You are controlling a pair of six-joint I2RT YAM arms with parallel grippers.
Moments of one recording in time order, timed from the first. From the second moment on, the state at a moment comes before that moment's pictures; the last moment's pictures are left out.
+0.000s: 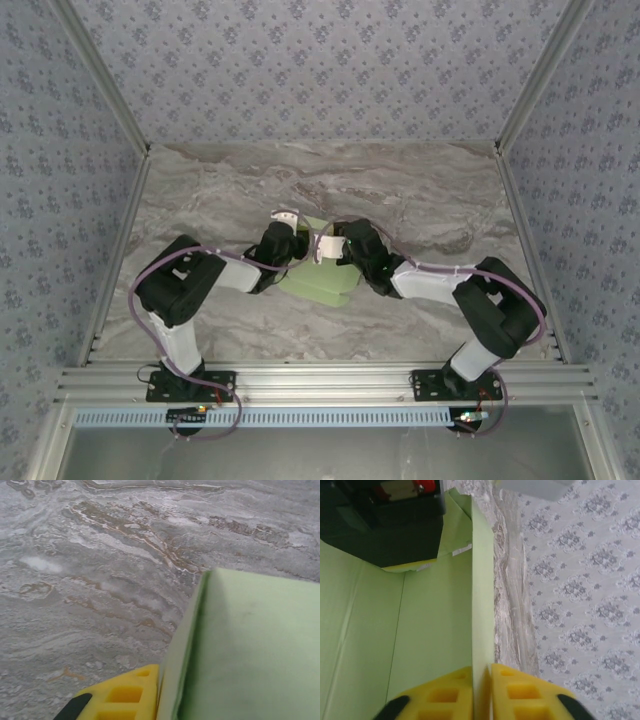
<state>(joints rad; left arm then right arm) -0.65 1.83 0.72 0.62 -0.18 -0.37 0.75 1.59 0.76 0.38 0.24 -1.08</state>
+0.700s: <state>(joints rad) -0.62 1.67 0.67 0.43 -0.26 -0.33 0.57 1.20 0.92 -0.13 0.00 -0.17</state>
